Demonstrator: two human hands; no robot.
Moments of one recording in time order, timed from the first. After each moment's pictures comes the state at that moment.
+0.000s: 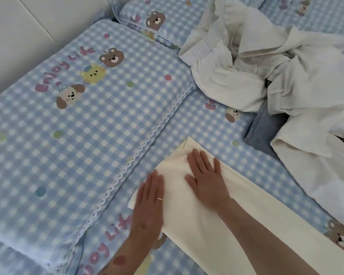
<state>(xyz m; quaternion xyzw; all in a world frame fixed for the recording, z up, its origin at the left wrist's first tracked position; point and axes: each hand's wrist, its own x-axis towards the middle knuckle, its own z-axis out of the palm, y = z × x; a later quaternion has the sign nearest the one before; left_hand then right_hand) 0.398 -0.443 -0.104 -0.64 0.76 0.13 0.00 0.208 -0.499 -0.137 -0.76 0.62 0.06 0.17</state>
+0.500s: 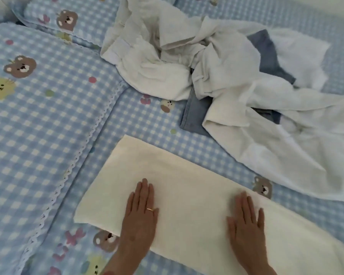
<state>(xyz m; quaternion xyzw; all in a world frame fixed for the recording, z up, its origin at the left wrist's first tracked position) 0.321 -0.405 -0.107 -0.52 0.84 0.15 -0.02 0.063 -0.278 -0.105 -0.51 0.85 0.00 0.15</state>
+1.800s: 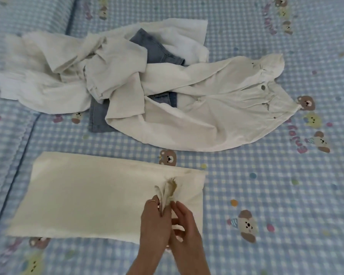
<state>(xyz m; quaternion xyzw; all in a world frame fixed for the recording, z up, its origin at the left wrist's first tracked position) 0.061 -0.225 0.035 -0.63 0.56 0.53 -0.06 0.024 -0.140 0.024 -0.13 0.73 -0.49 0.46</state>
